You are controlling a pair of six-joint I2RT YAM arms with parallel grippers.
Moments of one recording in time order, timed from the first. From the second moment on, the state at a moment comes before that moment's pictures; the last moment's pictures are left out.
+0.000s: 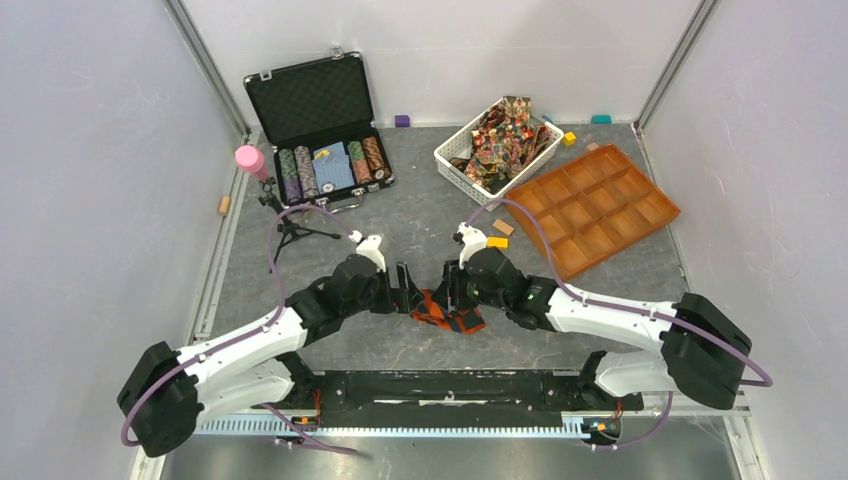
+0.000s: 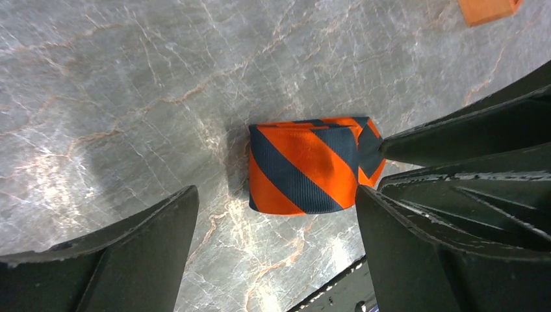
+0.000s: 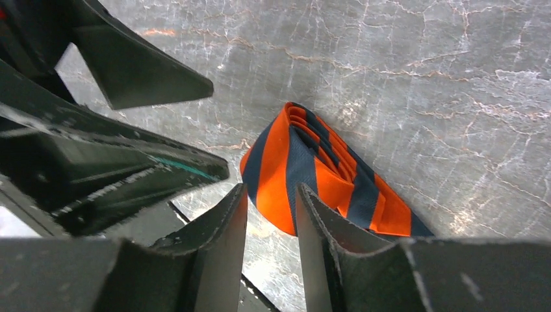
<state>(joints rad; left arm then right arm) -0.80 0.96 0.47 -0.14 -0.04 -0.69 0.98 1.28 0.65 0.04 0.03 0.64</state>
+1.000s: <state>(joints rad) -0.80 1.17 0.40 0.09 0.06 -0.69 0.97 1.36 0.61 -0.02 0.08 0.70</state>
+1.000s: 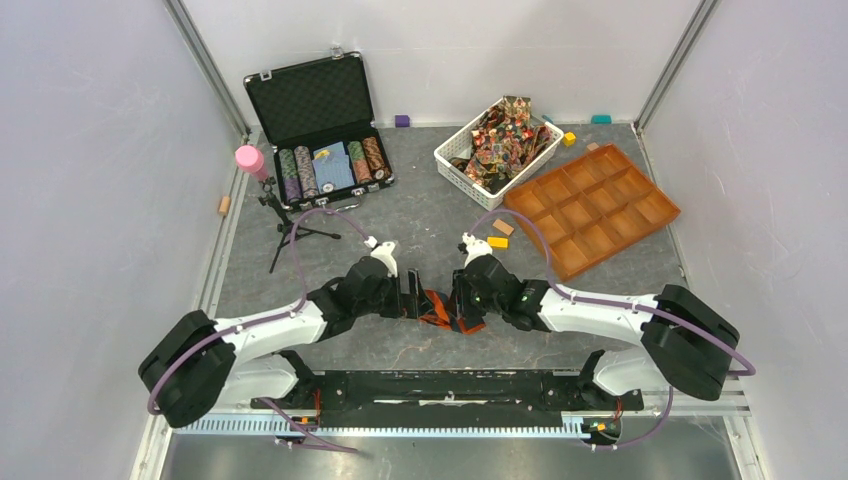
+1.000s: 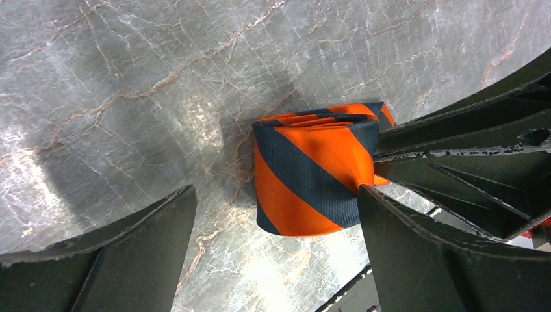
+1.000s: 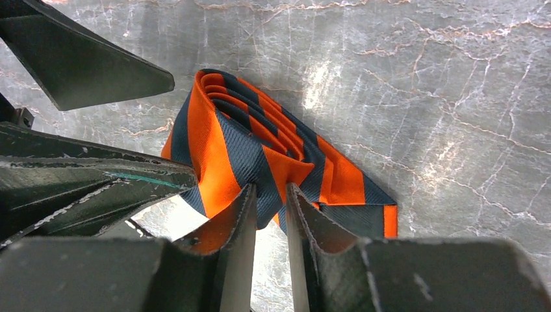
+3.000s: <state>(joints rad) -0.79 1.39 0.34 0.48 0.28 -0.84 0.96 1.27 0.57 -0.14 0.20 0.65</state>
